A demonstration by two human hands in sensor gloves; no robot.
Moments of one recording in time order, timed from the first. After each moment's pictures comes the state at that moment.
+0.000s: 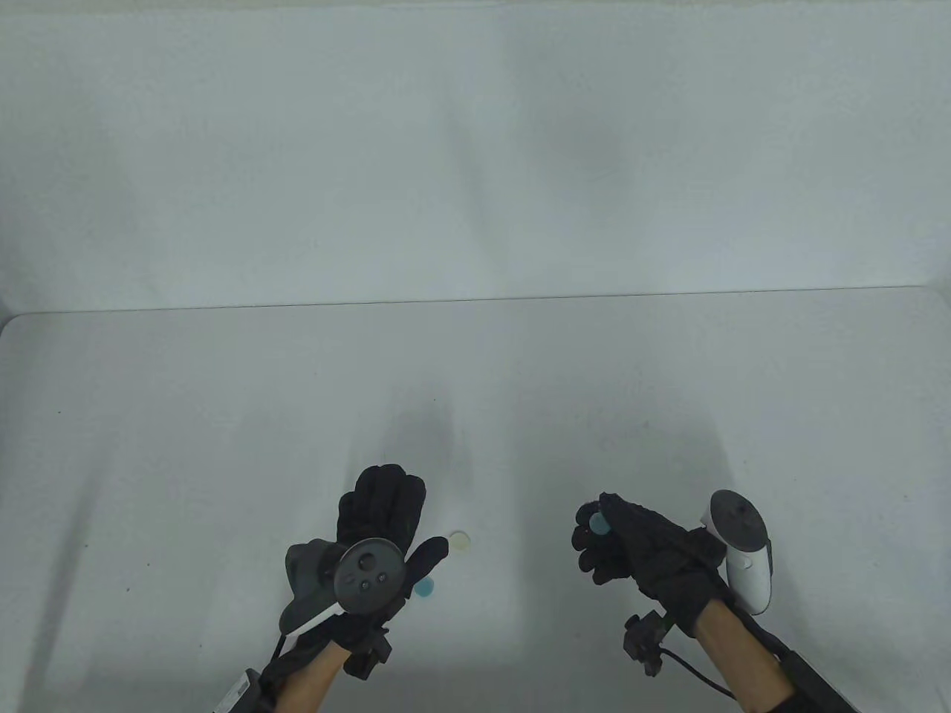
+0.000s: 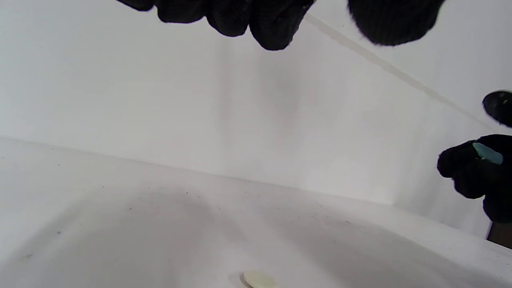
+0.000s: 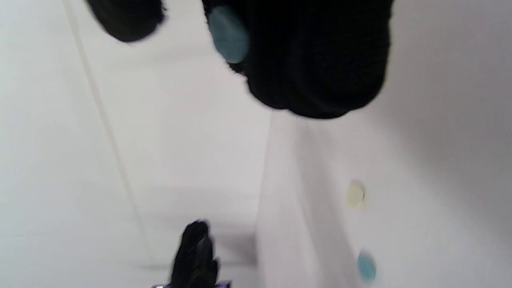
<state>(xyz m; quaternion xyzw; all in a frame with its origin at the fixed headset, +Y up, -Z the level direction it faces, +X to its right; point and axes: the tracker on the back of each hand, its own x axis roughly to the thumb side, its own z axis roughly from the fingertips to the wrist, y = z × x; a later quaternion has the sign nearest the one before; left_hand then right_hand) -0.164 -0.662 -0.307 0.07 -0.22 0.13 0.97 0.200 -0.719 -0.331 0.07 0.17 0.69 0.70</state>
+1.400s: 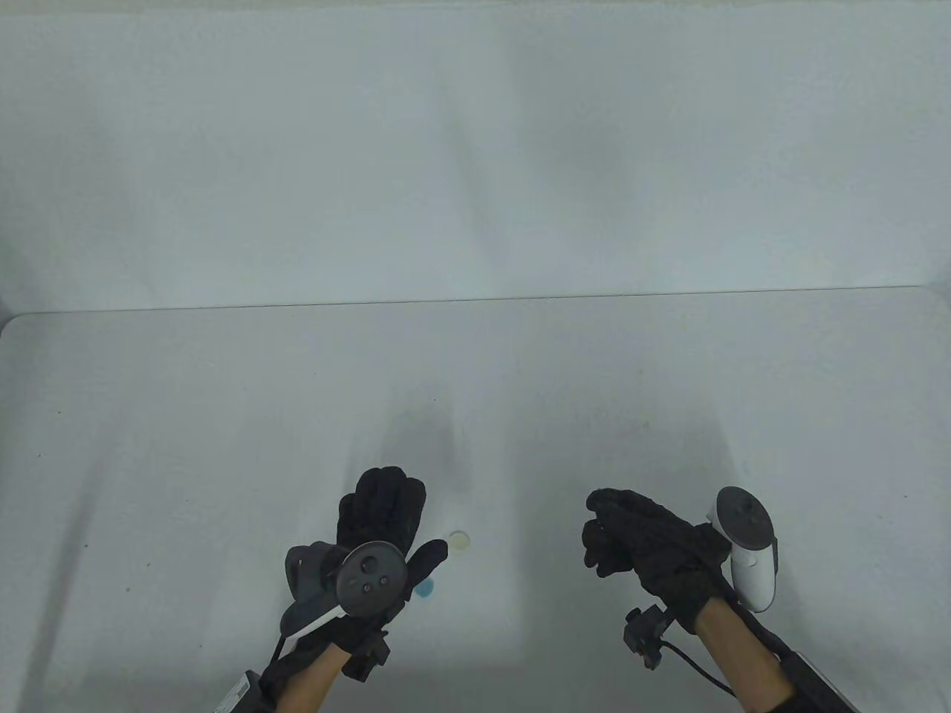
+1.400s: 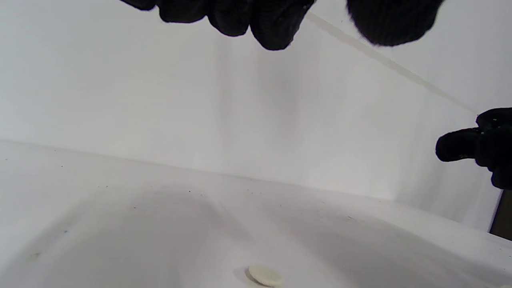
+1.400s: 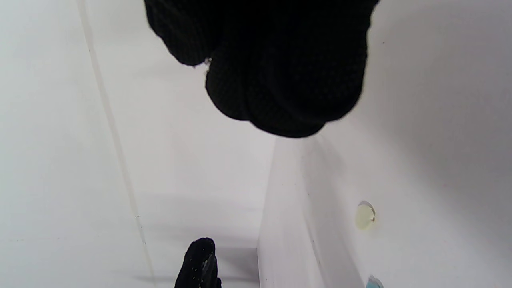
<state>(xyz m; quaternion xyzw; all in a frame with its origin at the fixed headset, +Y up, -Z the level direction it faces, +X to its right) -0.163 -0.662 -0.305 0.07 -0.22 0.12 0.97 0.205 -0.709 -0.332 0.05 0.11 0.72 0.69</state>
